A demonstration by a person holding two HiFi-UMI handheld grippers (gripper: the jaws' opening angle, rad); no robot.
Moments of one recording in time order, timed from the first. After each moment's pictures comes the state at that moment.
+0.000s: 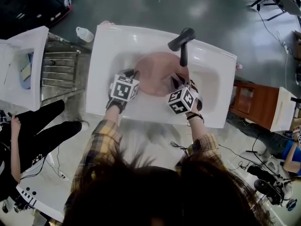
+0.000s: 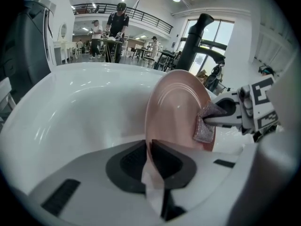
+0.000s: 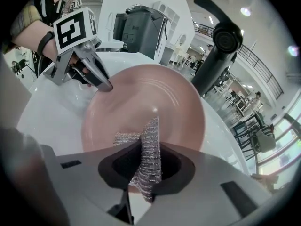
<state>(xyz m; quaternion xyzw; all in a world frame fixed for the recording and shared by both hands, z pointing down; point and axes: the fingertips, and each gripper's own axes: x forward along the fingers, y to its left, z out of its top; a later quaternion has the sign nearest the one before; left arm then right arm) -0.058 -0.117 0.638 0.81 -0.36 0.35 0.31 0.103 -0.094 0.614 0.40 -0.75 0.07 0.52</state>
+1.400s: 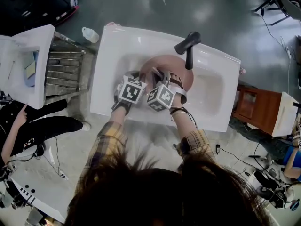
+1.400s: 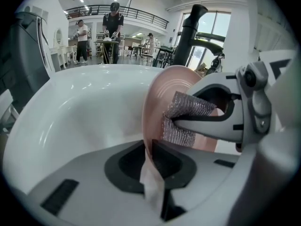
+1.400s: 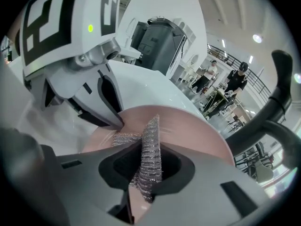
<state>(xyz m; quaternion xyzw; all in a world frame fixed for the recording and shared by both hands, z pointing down) -0.053 -0.115 0.641 0.80 -0.36 0.38 0.28 -0.009 -0.130 0.605 0.37 -0.78 -0.05 0.50</state>
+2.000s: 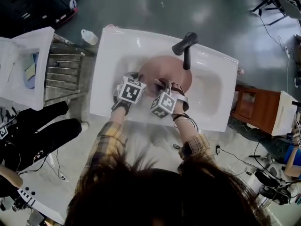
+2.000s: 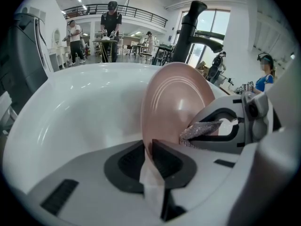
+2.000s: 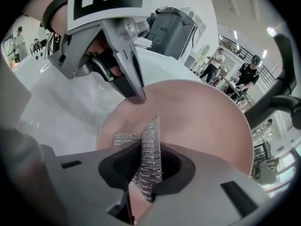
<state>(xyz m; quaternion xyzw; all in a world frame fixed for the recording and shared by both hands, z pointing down) -0.052 -0.115 0.644 0.80 -0.36 0.39 0.28 0.012 -0.083 0.641 0.31 -0.77 -0.02 0.55</state>
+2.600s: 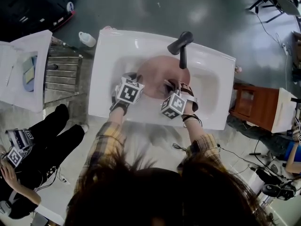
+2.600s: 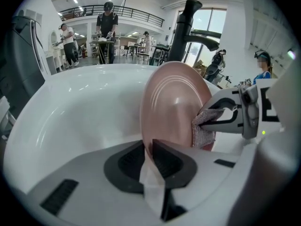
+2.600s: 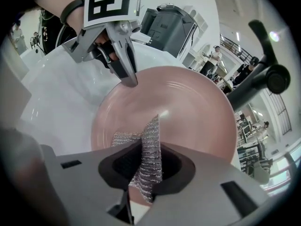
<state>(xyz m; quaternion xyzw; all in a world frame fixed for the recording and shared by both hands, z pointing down) -0.051 -0.114 0.642 0.81 -0.35 0.39 0.27 0.066 -0.079 0.634 0.31 -0.76 -0.03 0.58</state>
